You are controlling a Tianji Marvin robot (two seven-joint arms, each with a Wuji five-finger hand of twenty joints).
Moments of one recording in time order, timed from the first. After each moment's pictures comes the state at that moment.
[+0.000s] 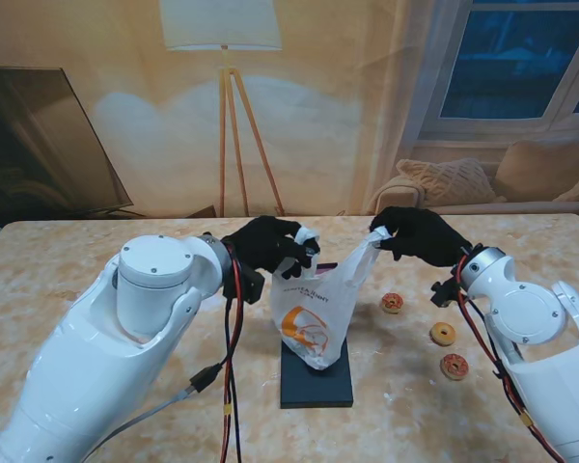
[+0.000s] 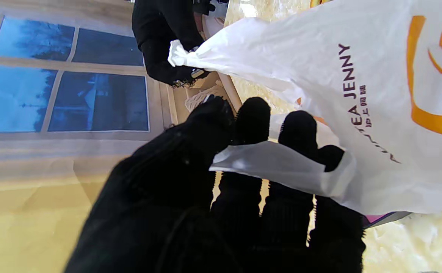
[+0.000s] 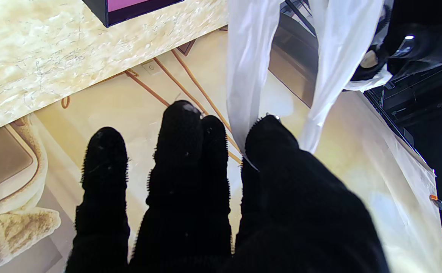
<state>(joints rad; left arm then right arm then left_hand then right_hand) 1.26 -1.22 -1.12 -1.89 -0.34 0.78 -0.13 -1.43 -1.06 1.42 -1.66 -0.28 -0.19 0.32 1.07 -0.53 0.62 -0.17 0.83 0.12 0.80 0.50 1.03 0.23 0.48 0.87 0.75 0.33 0.79 1.06 0.26 0.36 1.21 0.94 0.87 -0.39 0.56 -0.19 0.63 -0.24 0.90 0.77 0.94 -0.03 0.75 0.79 1.02 -0.09 0.93 0.69 0.54 0.24 1.16 0.43</state>
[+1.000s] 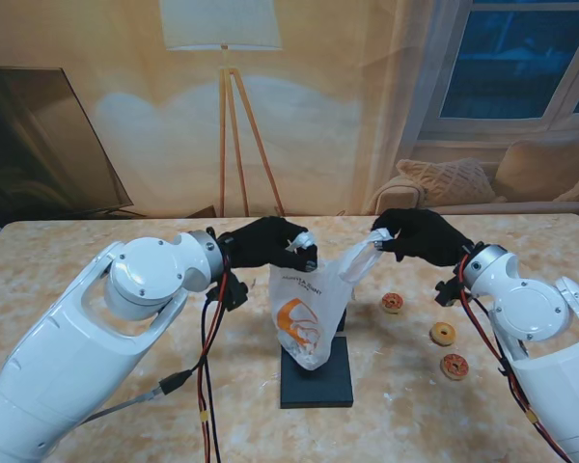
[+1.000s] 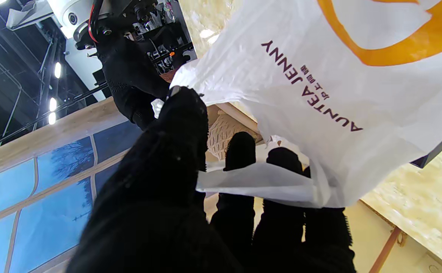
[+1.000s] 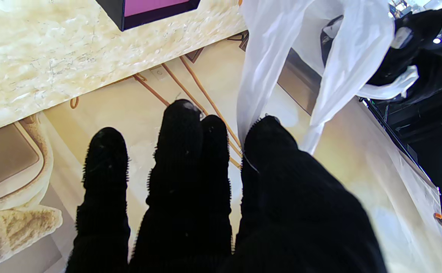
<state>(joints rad) 1.19 -1.08 -1.04 -1.83 0.02 0.39 -0.45 -1.41 -1.05 1.43 -1.65 -0.31 -0.21 0.35 1.06 -0.42 0.29 -0.16 0.82 0.00 0.84 0.52 0.62 0.18 0.69 1.17 0.45 0.26 1.01 1.42 0.11 0.20 1.26 1.16 0.88 -0.38 0.54 -0.19 0.62 -0.24 0.88 0.79 0.94 -0.05 0.72 0.78 1.02 -0.09 0.89 0.69 0.52 0.23 1.13 0.41</state>
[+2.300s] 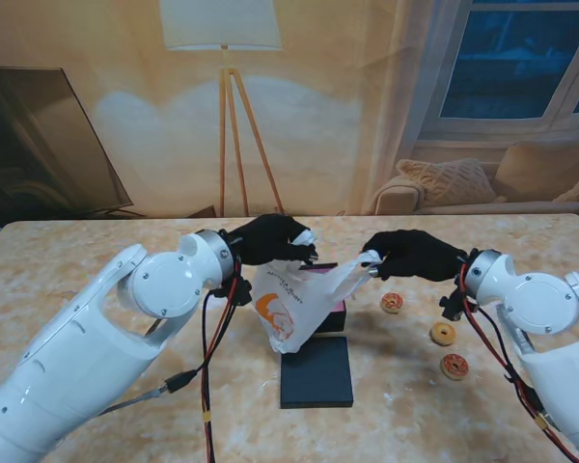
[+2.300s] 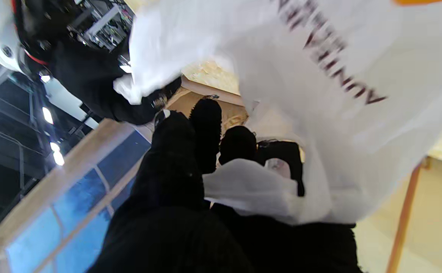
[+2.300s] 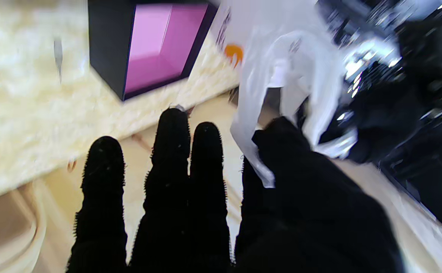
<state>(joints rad) 1.14 -1.07 -0.95 -1.78 0.28 0.21 -0.37 -1.40 -1.02 1.42 -1.64 -0.22 -0.20 0.61 1.17 -0.14 -0.05 -0.11 0.83 0.13 0.81 0.50 0.82 0.17 0.99 1.14 0.87 0.18 1.43 1.41 0.64 0.18 1.71 1.12 0.74 -0.40 0.60 -0.18 0.55 -0.22 0.73 0.61 0.83 0.00 0.51 0.62 0.85 -0.02 0.61 0.60 0.40 0.26 1.04 0.41</state>
